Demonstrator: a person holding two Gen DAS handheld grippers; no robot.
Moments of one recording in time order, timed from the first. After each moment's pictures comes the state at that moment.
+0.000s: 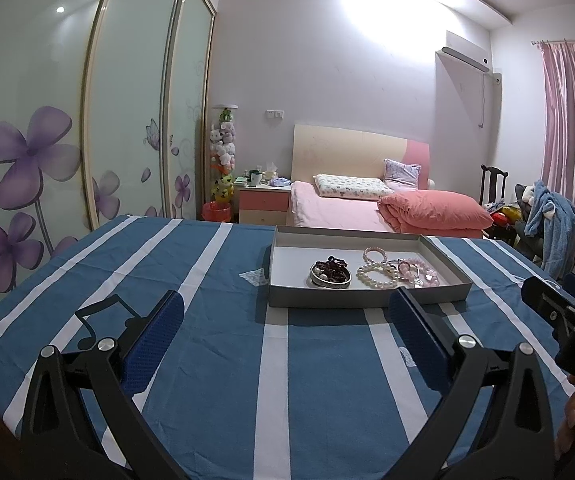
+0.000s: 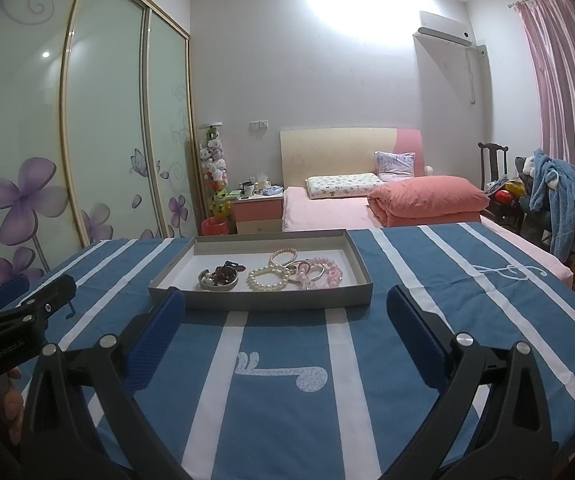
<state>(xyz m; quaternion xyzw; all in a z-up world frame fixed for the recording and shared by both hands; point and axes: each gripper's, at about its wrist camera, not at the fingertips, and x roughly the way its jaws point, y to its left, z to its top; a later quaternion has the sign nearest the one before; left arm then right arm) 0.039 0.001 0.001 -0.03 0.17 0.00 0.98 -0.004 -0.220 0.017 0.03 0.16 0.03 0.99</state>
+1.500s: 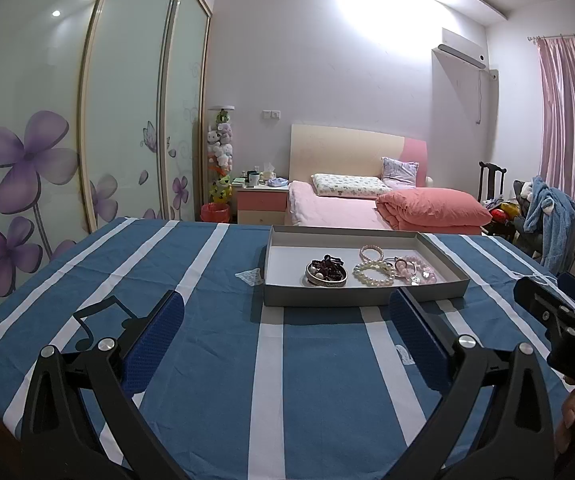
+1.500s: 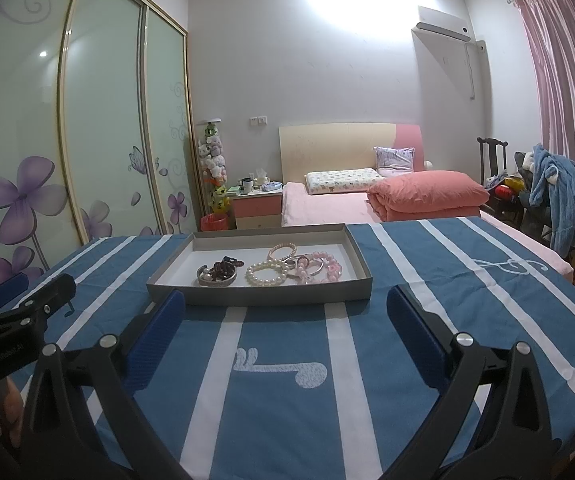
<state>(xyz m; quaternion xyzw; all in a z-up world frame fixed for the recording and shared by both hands) 0.038 -0.003 0.004 -0.03 0.17 0.00 0.99 -0.004 -0.220 0.015 0.03 0.16 0.03 0.99</state>
